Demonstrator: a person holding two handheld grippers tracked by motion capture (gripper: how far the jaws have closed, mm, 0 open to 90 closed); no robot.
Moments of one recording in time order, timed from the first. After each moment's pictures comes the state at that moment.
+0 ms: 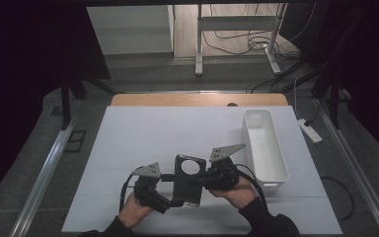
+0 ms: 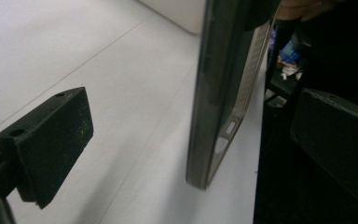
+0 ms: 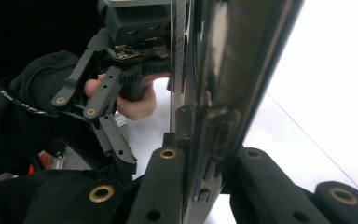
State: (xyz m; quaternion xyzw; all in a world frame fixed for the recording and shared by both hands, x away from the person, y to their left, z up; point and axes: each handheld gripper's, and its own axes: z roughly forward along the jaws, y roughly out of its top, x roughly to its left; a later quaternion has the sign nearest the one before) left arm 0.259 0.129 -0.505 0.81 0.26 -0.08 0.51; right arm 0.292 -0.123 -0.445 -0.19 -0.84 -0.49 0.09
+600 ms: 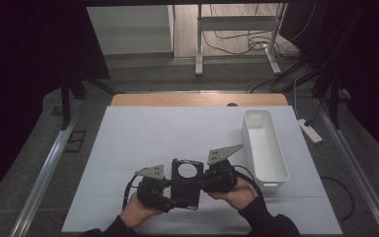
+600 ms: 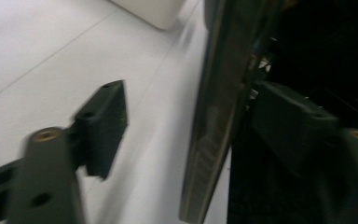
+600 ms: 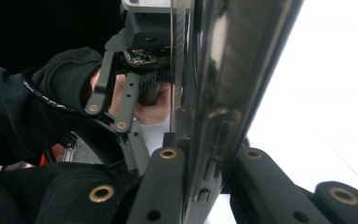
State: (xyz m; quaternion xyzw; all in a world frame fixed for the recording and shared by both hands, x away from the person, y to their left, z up) left arm 0.257 0.122 -0.504 0.82 0.22 -0.12 0.52; right arm 0.288 -0.119 -0.443 -0.16 -0.85 -0.50 0.11
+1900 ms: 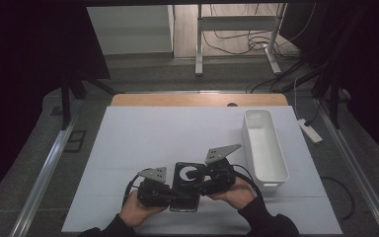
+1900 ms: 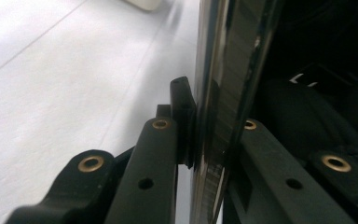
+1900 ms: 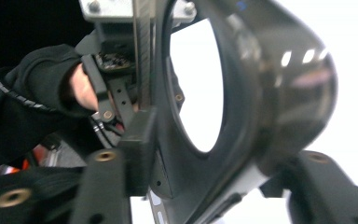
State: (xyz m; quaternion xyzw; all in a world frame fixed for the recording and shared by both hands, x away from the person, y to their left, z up) left arm 0.258 0.119 -0.503 0.84 0.19 -0.12 0.49; right arm 0.292 -0.116 -0.446 -0.18 -0.85 -0.49 0.08
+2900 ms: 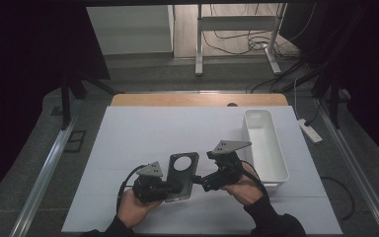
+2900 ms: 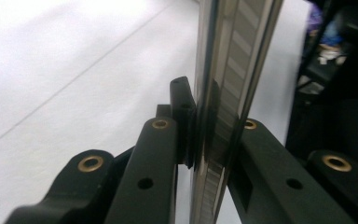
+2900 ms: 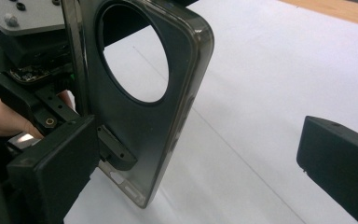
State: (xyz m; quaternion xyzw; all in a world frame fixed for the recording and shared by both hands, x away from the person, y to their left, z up) left arm 0.255 0.127 -0.492 0.84 0.30 -0.01 0.45; right arm 0.297 -0.129 -0.432 -0.27 -0.84 -0.47 -0.05
